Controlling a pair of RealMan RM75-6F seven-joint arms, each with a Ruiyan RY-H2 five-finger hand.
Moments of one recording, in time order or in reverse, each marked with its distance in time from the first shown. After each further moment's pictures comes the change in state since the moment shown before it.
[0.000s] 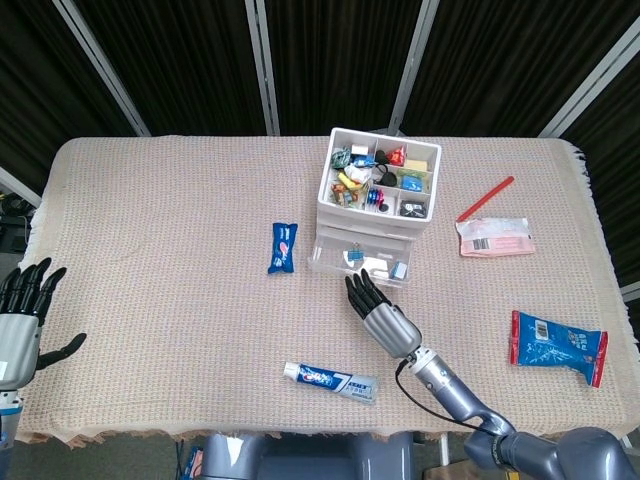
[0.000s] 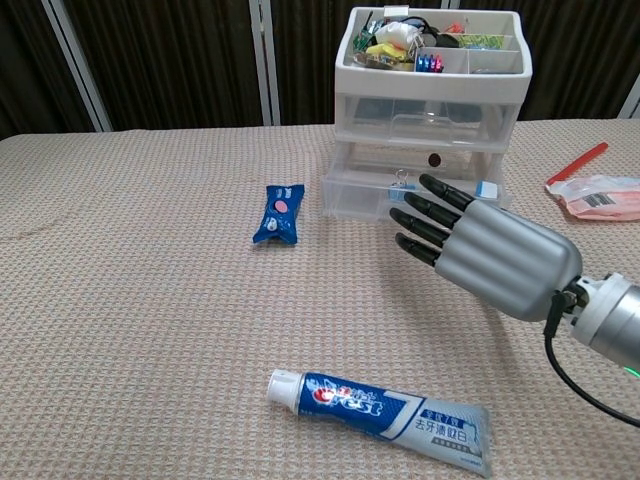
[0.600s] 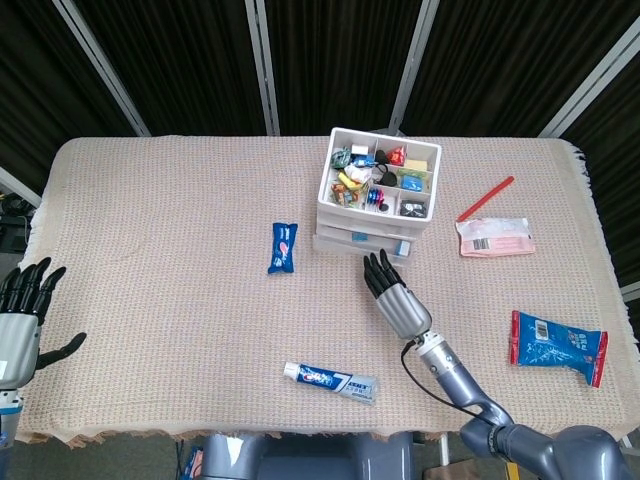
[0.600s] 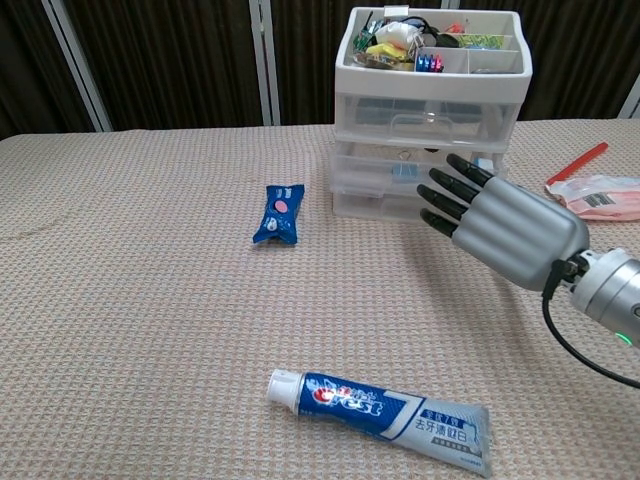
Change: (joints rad) left arm -0.001 0.000 -0.002 -0.002 -0.007 -0.005 0.001; right arm 0.014 -0.020 0.060 0.064 0.091 -0.039 0.007
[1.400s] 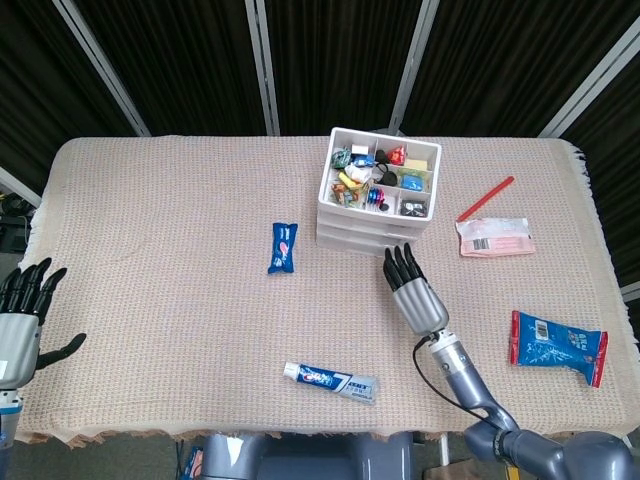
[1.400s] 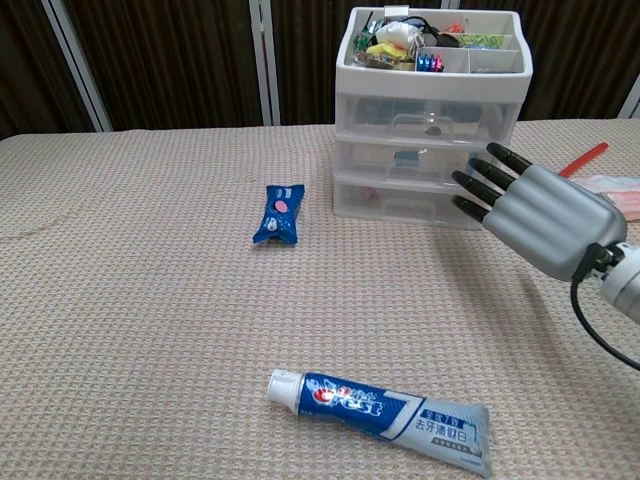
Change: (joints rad) left arm 0.000 0.004 0.003 -0.005 0.000 -0.003 0.007; right arm -0.047 0.045 0.004 -0.086 0.070 0.051 0.049
